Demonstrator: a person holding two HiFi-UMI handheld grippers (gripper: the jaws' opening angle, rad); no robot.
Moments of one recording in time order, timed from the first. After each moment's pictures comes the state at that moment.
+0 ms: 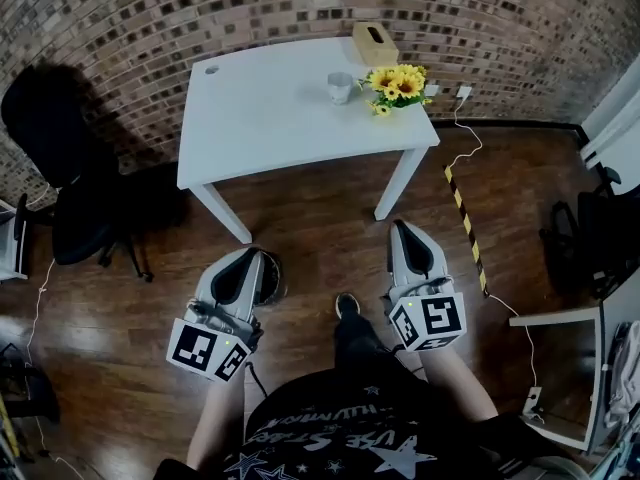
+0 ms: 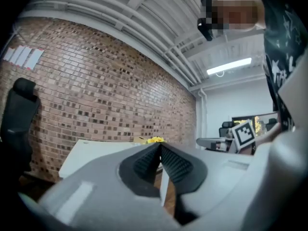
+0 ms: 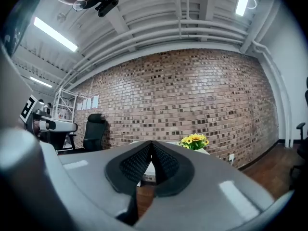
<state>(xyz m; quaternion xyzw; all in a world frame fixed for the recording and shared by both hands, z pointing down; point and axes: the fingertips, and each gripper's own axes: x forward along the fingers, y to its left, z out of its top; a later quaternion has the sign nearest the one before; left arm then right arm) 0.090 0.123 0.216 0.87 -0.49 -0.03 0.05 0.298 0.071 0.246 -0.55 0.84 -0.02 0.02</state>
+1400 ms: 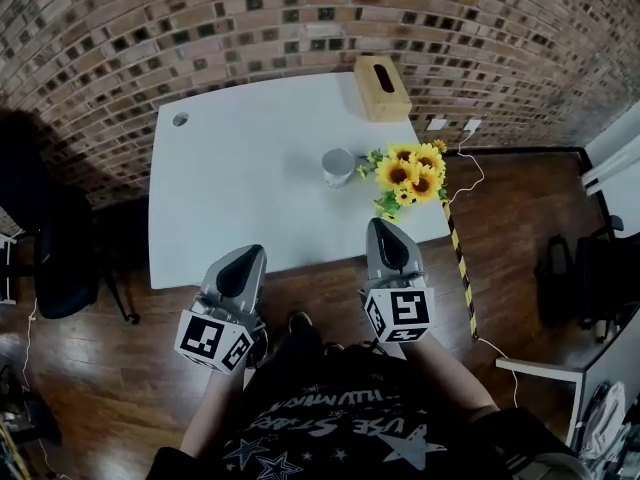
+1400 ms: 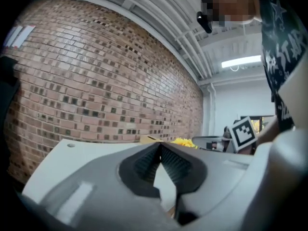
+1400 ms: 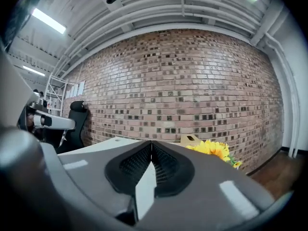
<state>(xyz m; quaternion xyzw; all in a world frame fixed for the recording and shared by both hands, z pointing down) 0.090 -0.173 0.246 0.87 -0.49 -0.01 0.08 0.271 -0.226 0.278 -0.56 0.83 -0.02 -0.04</state>
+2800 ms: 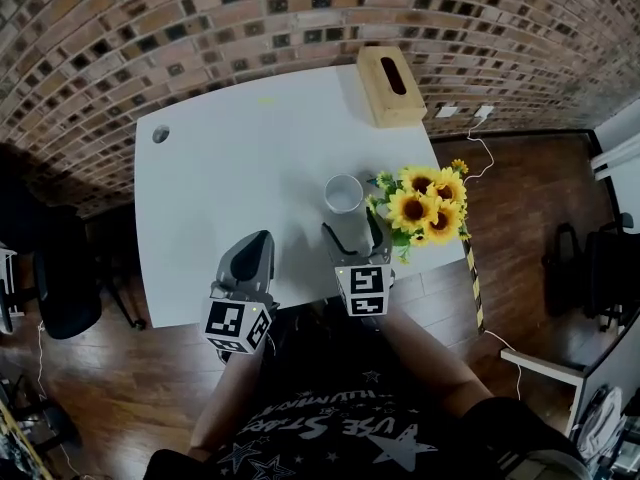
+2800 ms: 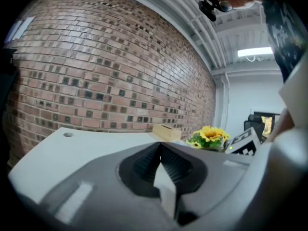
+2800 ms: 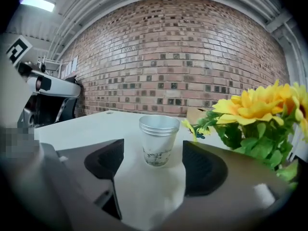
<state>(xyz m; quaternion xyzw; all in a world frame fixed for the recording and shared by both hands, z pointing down) 0.089 -0.307 0.329 0.84 -0.52 0.02 0.12 0.223 -0.350 0.415 -0.55 0.82 -0.08 -0.16</state>
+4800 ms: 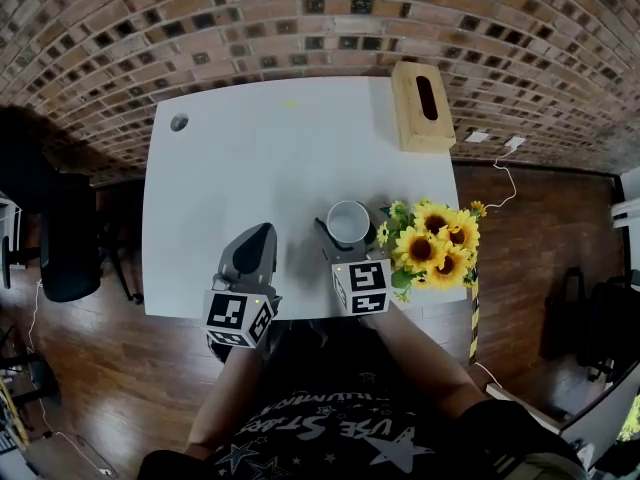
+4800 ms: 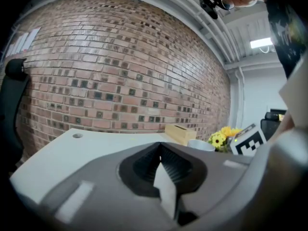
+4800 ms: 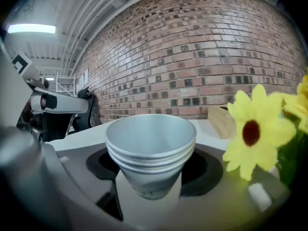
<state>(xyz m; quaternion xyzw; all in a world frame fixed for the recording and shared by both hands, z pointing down) 0.083 -0.347 0.333 0.80 -0.59 0.03 0.13 0.187 -0.399 0.416 -0.45 0.88 -0.12 -0.13</state>
